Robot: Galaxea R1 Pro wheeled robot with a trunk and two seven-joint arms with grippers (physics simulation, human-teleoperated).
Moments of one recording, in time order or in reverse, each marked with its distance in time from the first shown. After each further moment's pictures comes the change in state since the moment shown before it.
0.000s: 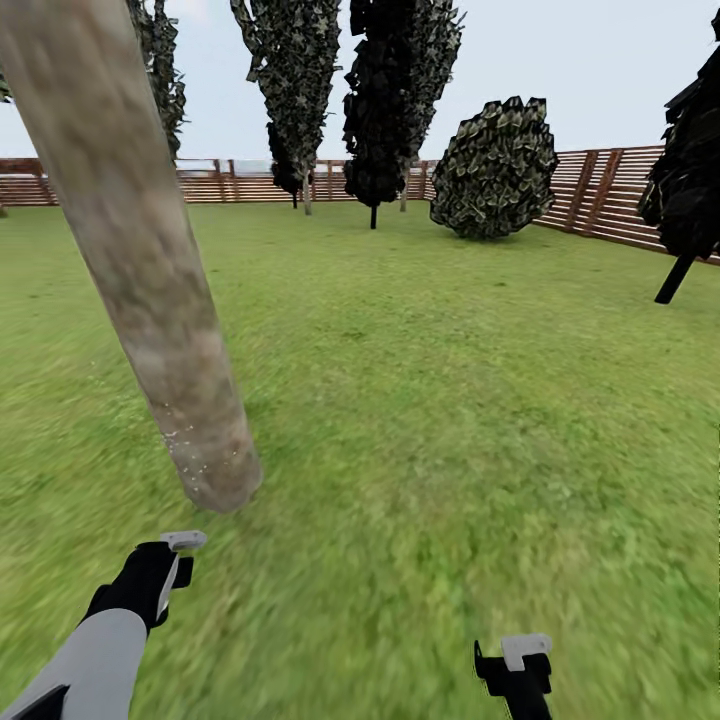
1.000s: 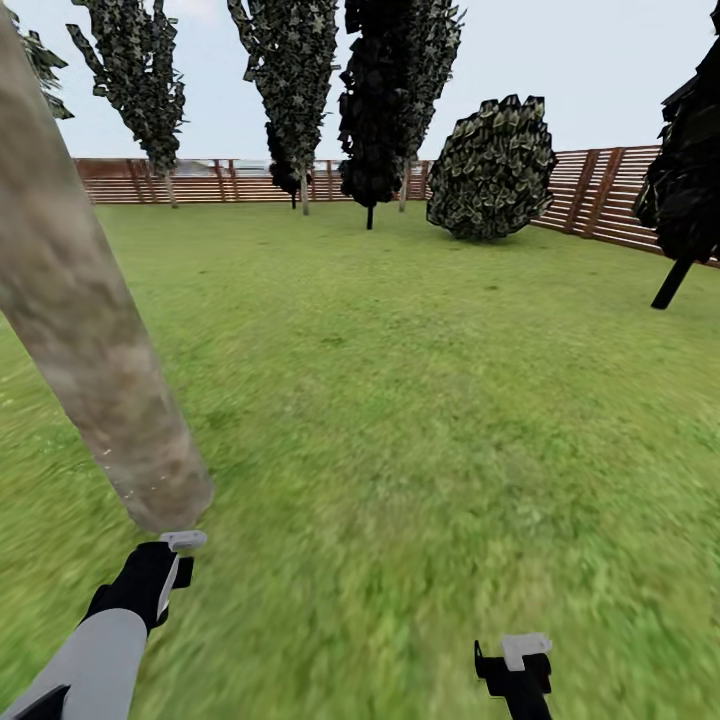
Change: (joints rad) left arm 0.000 0.000 0.000 0.000 0.001 0.000 0.000; right arm 0.000 0.000 0.000 0.000 0.000 0.000 0.000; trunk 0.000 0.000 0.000
